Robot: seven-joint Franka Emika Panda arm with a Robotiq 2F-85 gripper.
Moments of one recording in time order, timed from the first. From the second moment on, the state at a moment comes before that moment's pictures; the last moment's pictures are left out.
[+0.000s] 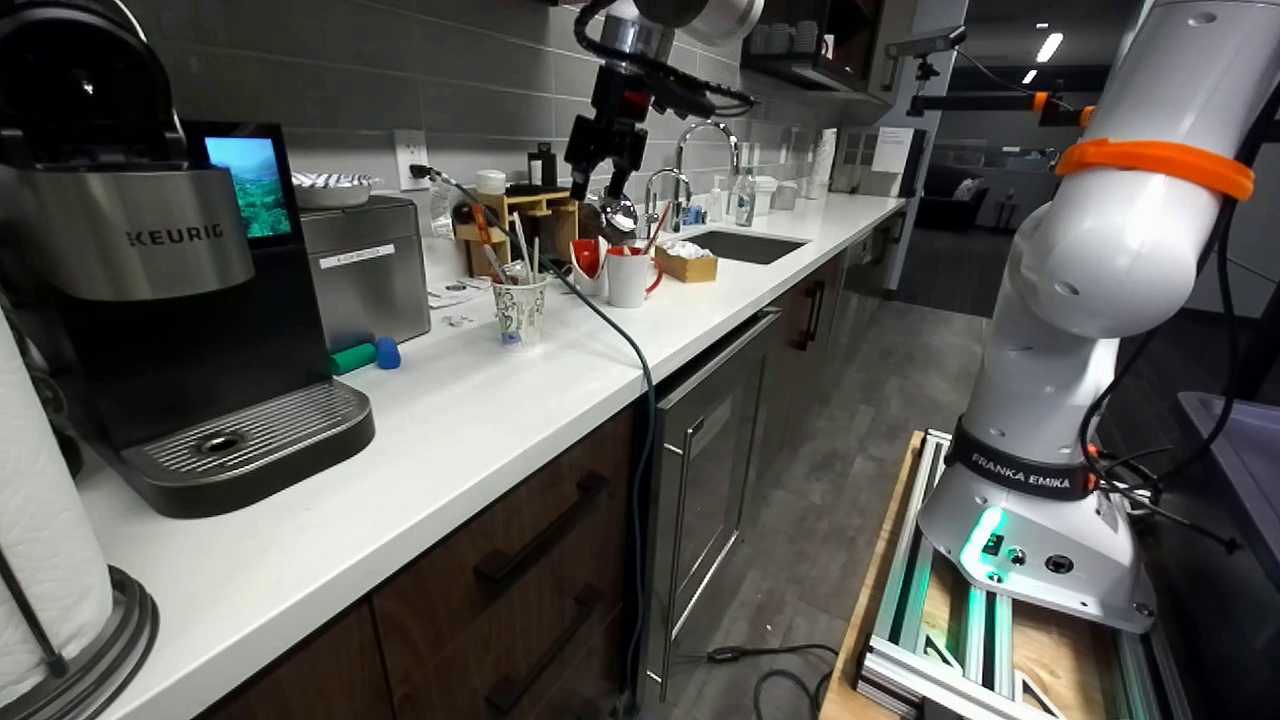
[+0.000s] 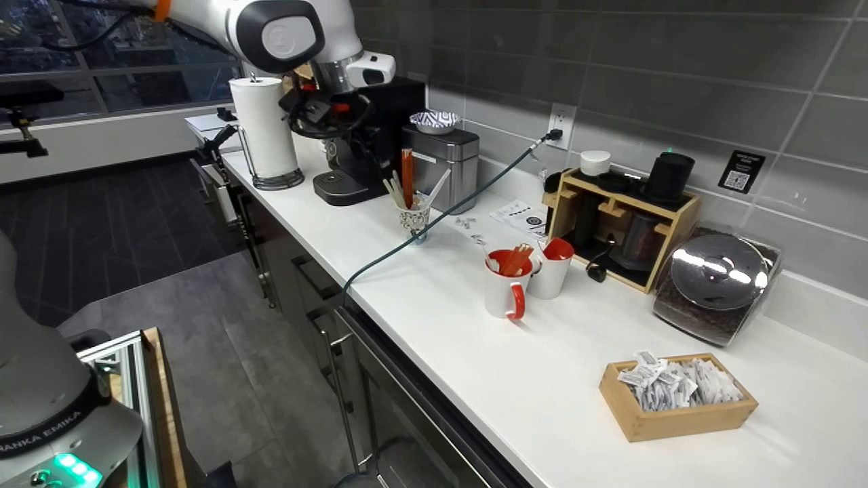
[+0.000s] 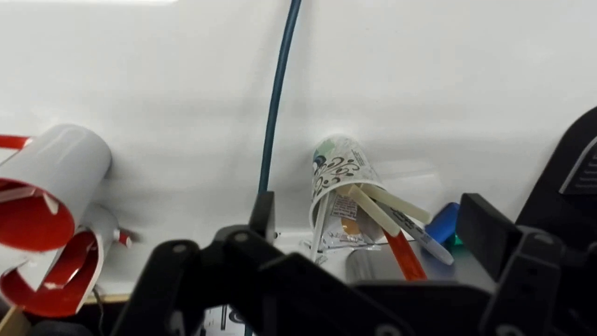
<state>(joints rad) 0.06 -0.19 -0.02 -2.19 0.06 2.27 -0.05</state>
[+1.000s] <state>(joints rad) 0.01 0.00 -0.03 -2.09 0.26 2.21 0.18</state>
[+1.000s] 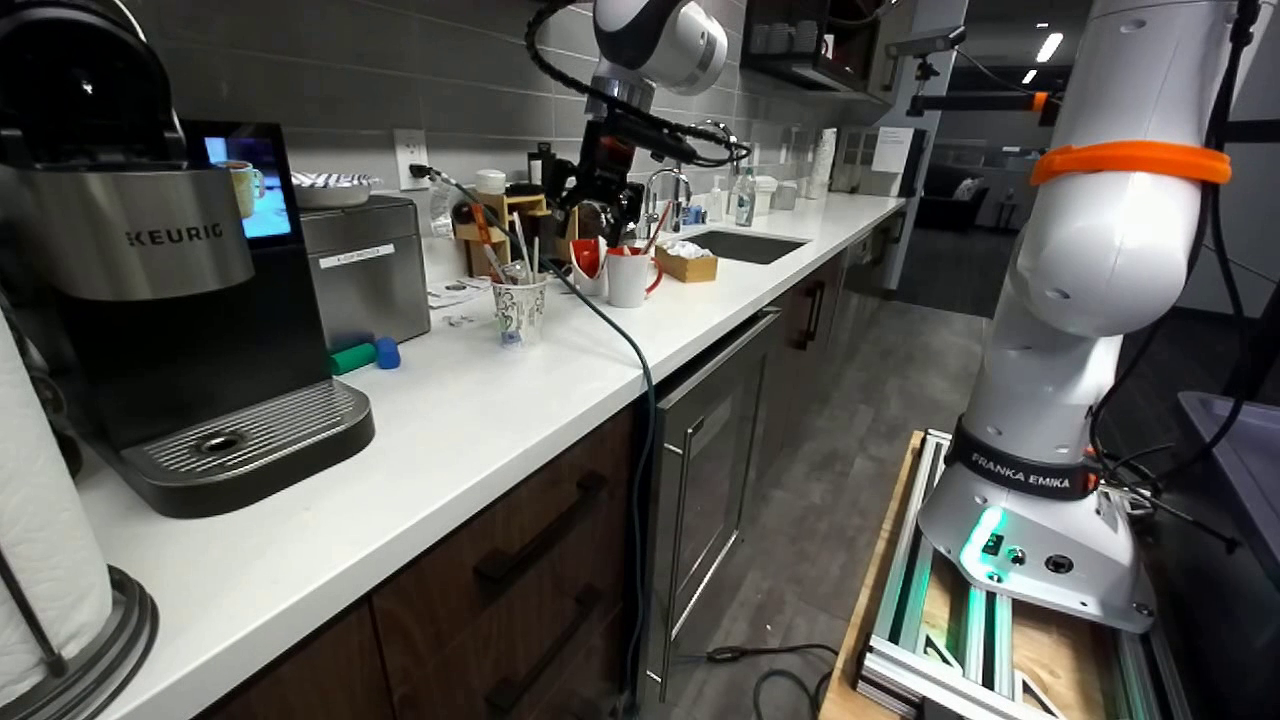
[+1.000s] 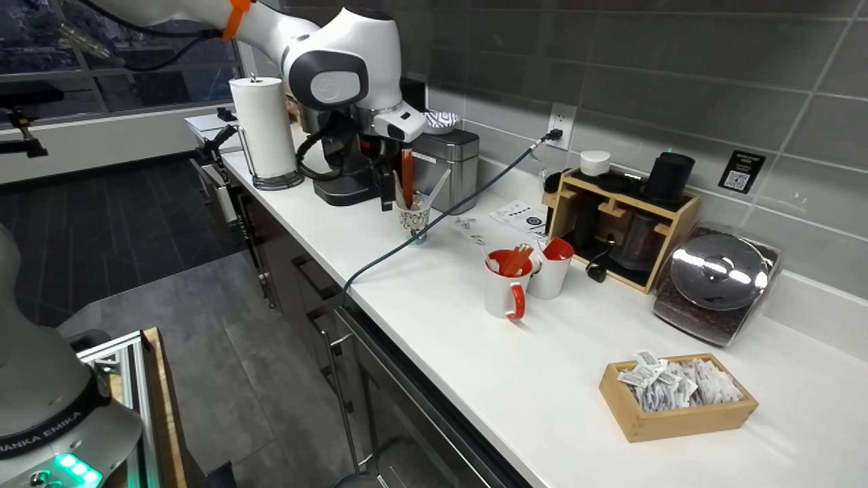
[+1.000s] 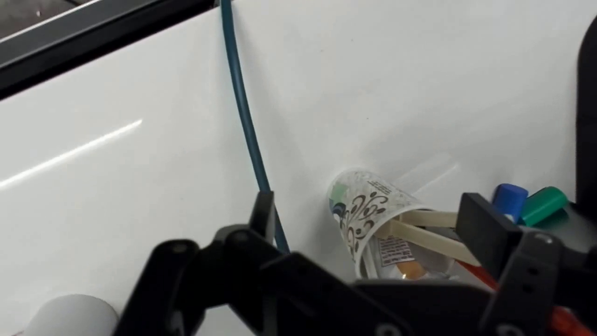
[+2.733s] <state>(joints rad) 0.03 0.29 -0.03 -1.85 0.24 2.17 0.87</state>
